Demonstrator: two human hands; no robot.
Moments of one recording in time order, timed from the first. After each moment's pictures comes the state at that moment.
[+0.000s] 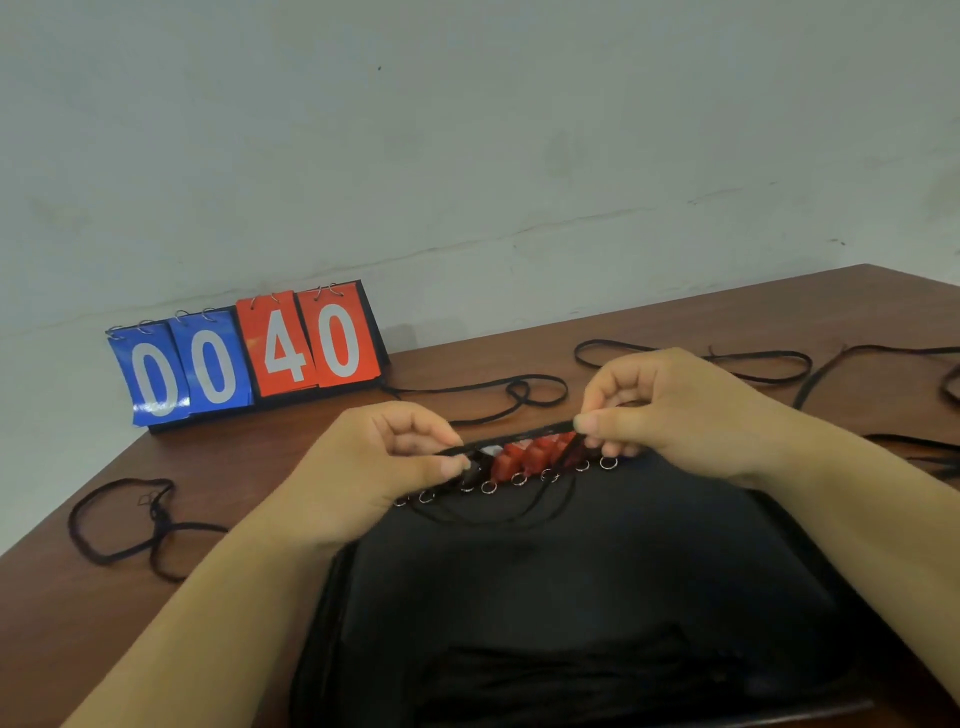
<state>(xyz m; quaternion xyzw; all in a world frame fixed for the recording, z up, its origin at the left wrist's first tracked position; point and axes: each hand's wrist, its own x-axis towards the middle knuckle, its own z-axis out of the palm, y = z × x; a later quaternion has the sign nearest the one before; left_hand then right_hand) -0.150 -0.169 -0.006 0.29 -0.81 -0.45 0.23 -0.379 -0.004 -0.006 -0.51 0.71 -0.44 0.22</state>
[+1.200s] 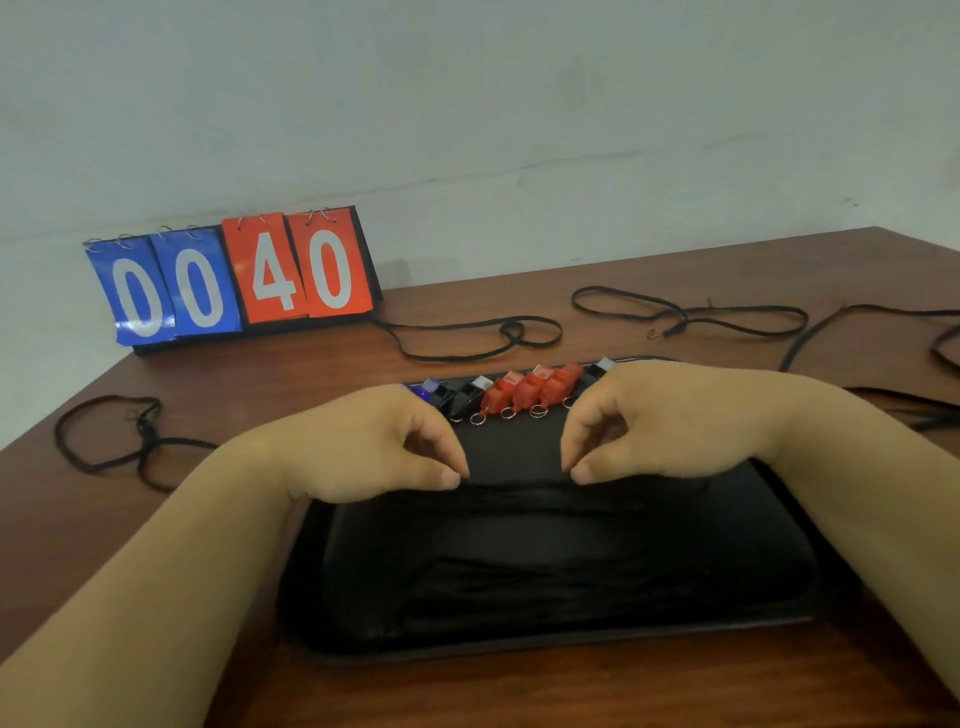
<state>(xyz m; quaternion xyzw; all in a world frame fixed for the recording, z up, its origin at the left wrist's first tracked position) -0.146 -0.172 -0.015 0.19 -0.94 -0.29 -0.04 -0.370 0.001 -0.014 -0.67 0.69 -0.13 0.25</state>
